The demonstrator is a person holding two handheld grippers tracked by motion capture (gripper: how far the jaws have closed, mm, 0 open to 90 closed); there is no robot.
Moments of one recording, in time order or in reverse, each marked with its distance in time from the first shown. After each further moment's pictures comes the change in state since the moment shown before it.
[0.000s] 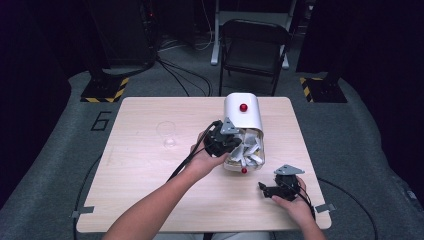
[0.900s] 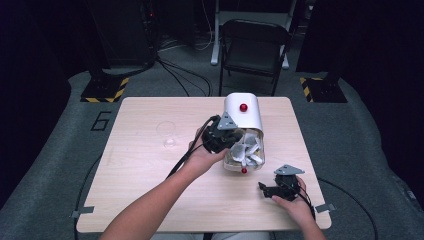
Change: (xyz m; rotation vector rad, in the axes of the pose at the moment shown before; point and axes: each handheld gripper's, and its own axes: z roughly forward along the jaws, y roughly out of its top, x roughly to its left) left arm 0.001 0.015 -0.019 -0.054 0.010 0.008; right arm 0.000 0.000 0.000 0.001 0.000 0.000
